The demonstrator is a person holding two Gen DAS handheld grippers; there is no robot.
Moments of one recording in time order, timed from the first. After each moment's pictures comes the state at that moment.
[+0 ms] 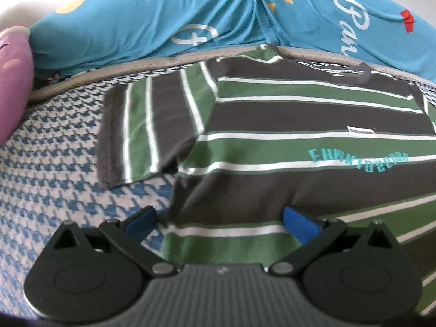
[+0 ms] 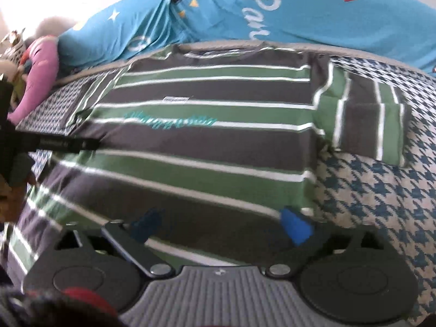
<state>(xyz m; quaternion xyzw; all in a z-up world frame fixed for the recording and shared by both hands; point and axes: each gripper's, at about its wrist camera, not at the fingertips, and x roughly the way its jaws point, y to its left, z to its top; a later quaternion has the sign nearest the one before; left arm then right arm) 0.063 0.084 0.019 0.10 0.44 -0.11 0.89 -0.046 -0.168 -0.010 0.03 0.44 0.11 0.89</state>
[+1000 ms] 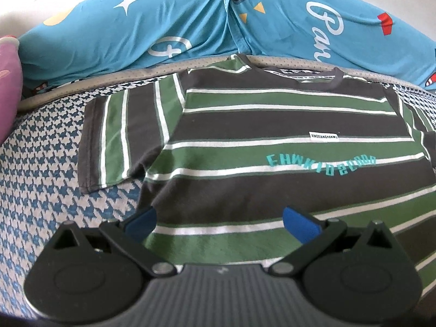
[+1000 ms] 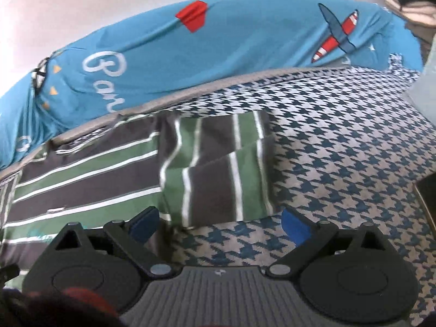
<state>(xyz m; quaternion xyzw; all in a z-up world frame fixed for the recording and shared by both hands) 0.047 0.058 0.028 0.09 0.44 -0.16 0.88 -0.006 -0.255 0.005 0.13 0.39 -0.14 0.90</state>
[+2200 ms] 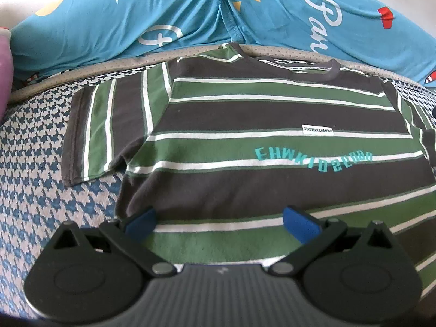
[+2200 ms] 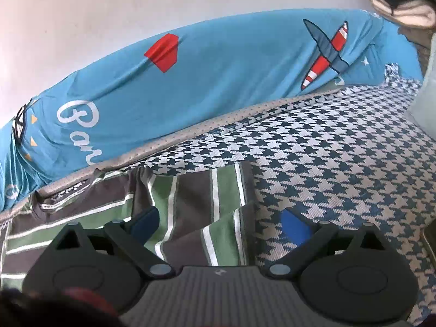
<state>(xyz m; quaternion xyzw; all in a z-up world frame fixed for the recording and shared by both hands) 0.057 0.049 0.023 0.08 0.46 -0.16 0.87 0.034 -0.294 0.009 0.15 0.33 -0.14 0.92</state>
